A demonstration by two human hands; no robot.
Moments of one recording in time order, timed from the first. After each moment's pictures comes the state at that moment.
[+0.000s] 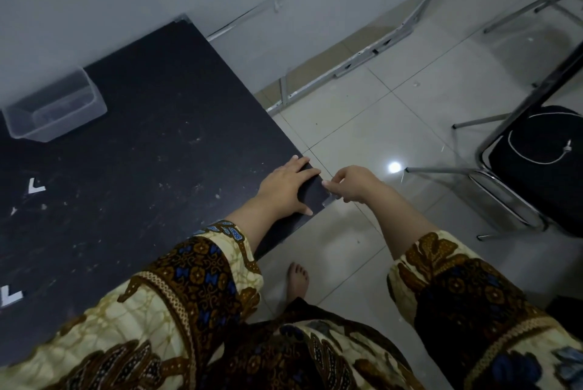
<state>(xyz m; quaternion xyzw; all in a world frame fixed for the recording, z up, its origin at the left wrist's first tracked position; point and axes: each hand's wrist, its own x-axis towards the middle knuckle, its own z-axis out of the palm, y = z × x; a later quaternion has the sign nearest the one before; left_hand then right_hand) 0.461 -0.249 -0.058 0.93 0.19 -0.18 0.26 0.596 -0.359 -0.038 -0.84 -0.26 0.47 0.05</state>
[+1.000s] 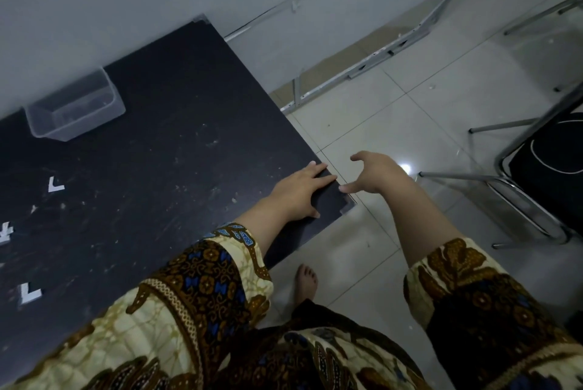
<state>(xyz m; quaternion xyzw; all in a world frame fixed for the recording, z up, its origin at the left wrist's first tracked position) 0.458 -0.233 -0.064 0.93 0.16 -0.21 0.26 0.609 -0.333 -0.034 -0.88 -0.26 0.40 0.01</state>
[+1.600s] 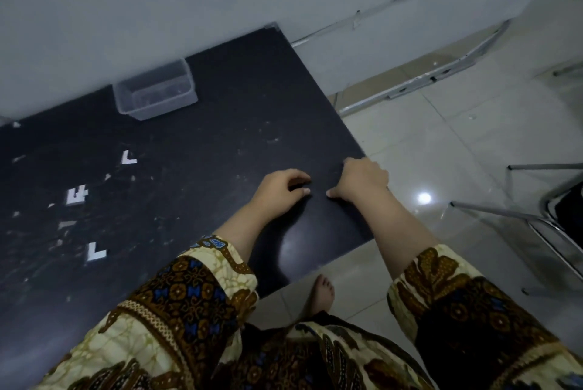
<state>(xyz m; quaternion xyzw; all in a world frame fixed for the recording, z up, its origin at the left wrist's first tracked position) 0.353 -0.173 -0.050 0.80 0.39 0.00 0.47 0.504 -0.251 -0.010 -0.88 -0.36 0.29 -0.08</state>
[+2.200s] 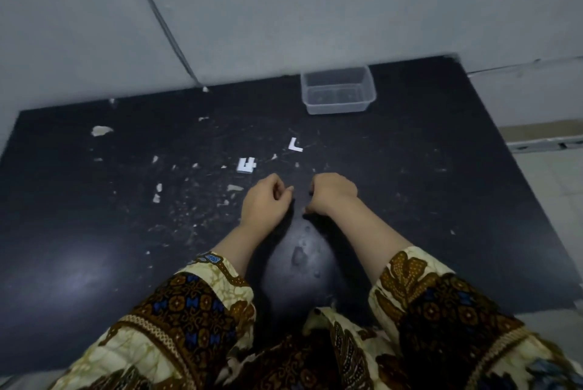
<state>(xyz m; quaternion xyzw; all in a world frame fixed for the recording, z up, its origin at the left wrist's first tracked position) 0.061 -0.079 -0.033 0.69 0.63 0.16 0.33 0.205 -0.081 -0.004 -0.75 -0.56 0.33 -0.12</state>
